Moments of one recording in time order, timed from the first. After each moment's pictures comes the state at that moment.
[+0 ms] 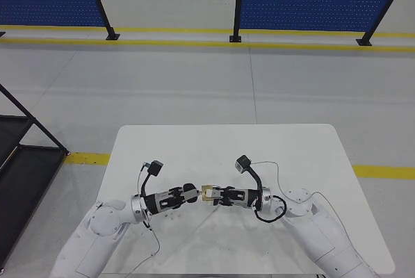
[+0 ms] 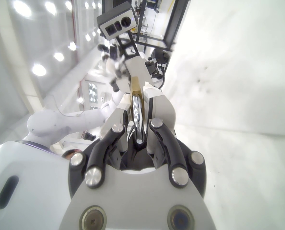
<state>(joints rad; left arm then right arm) 1.63 -1.05 -1.39 -1.65 -0.09 -0.68 -0.81 -1.16 -1.21 0.88 -1.36 0.38 -0.33 0.99</state>
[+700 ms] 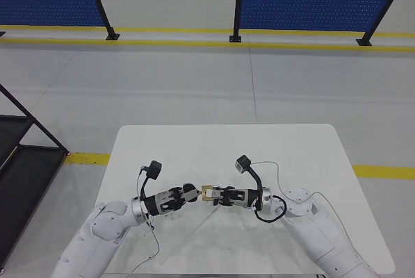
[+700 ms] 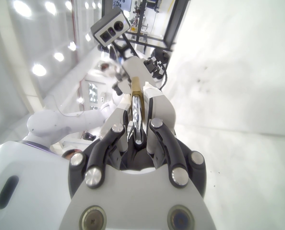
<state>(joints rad) 1.64 -1.05 -1.38 -1.64 0.10 -0.82 -0.64 -1.16 -1.21 0.88 -1.36 0.38 -0.33 0.99</state>
